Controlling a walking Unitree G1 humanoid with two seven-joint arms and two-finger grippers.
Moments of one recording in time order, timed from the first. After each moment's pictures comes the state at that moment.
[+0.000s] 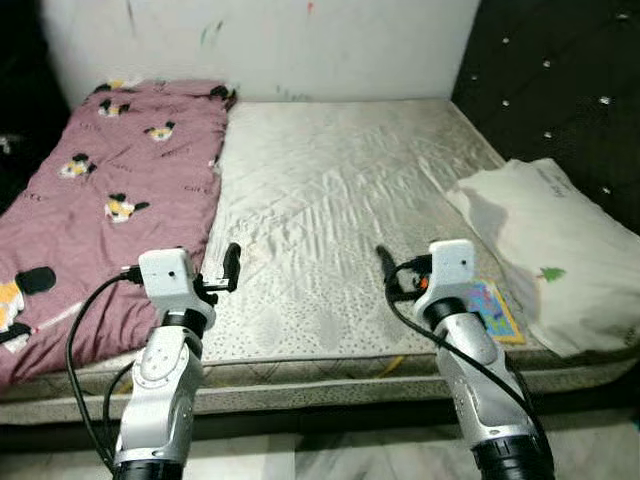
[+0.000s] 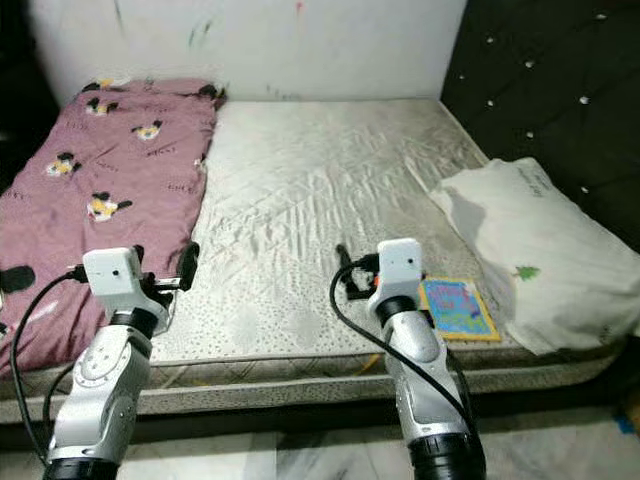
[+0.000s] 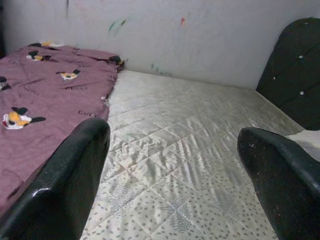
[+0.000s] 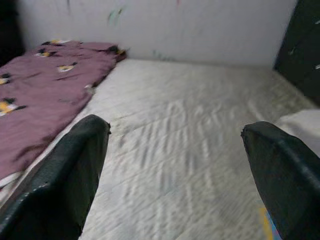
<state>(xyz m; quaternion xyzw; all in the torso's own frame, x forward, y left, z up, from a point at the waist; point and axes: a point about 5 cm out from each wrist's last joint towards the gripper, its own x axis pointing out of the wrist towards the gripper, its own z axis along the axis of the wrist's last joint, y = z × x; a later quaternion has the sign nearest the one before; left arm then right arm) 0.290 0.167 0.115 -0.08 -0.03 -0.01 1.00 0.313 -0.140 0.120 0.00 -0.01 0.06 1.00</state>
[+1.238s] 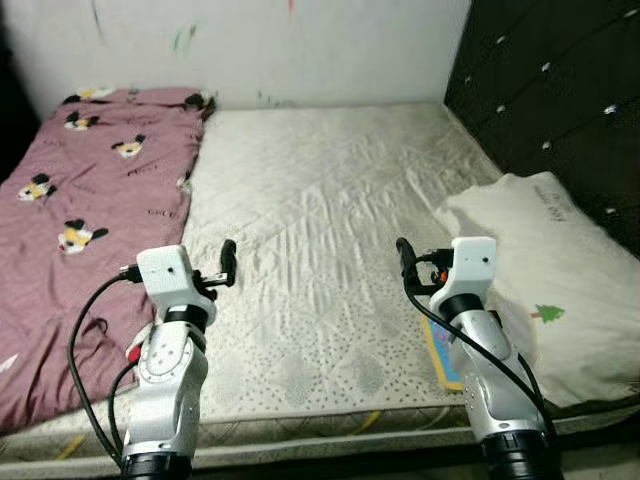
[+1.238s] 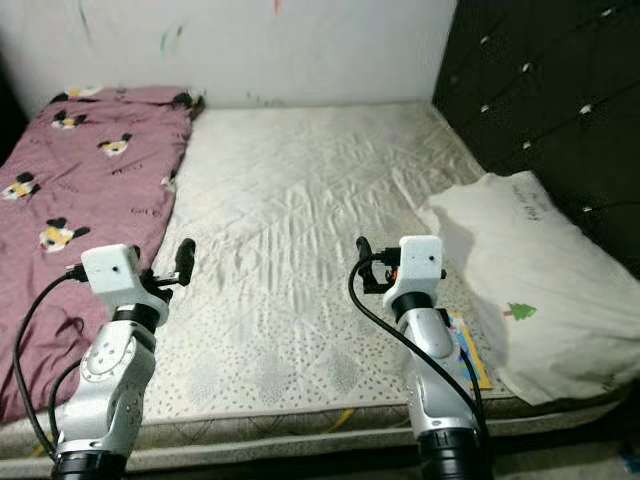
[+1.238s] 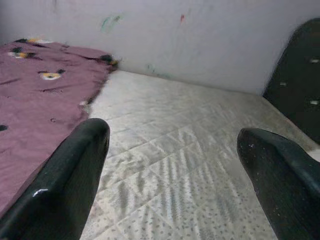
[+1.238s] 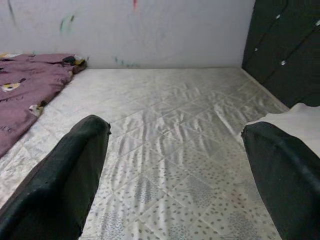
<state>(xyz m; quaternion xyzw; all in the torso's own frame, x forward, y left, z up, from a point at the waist) 0.293 0.164 0.114 -0.10 -0.02 0.02 0.99 0.312 -0.153 0.114 0.01 0.00 0.04 1.00</state>
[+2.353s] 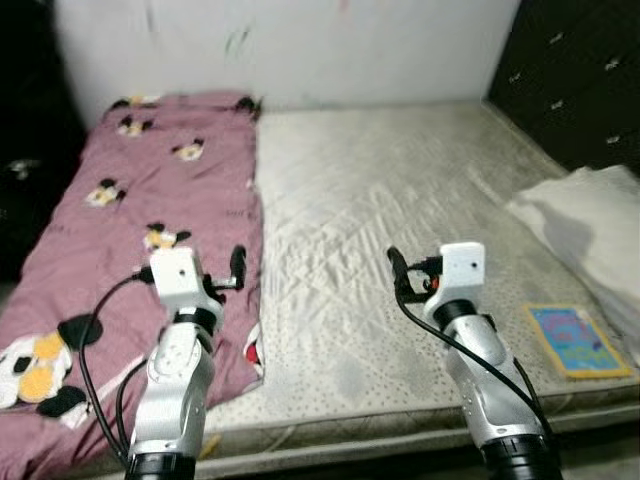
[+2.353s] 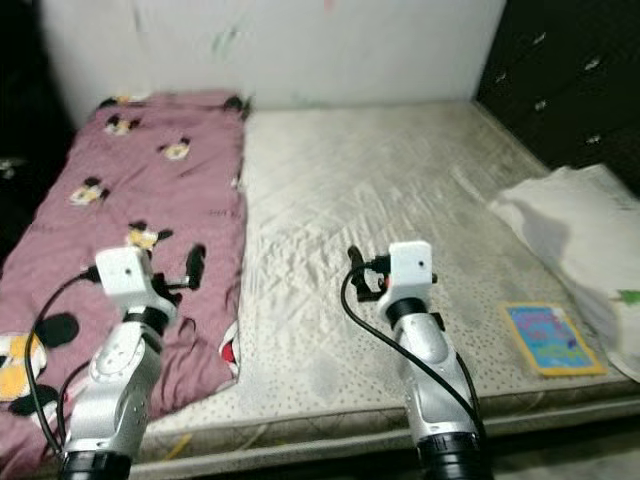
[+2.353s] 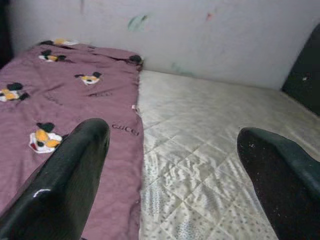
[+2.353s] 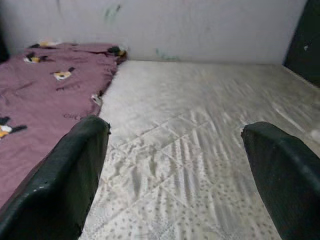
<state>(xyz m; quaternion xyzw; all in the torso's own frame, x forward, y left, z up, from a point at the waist) 0.295 0.159 0.109 -0.09 -0.01 0.01 1.00 0.310 -0.145 0.108 0.00 0.01 0.07 1.00</state>
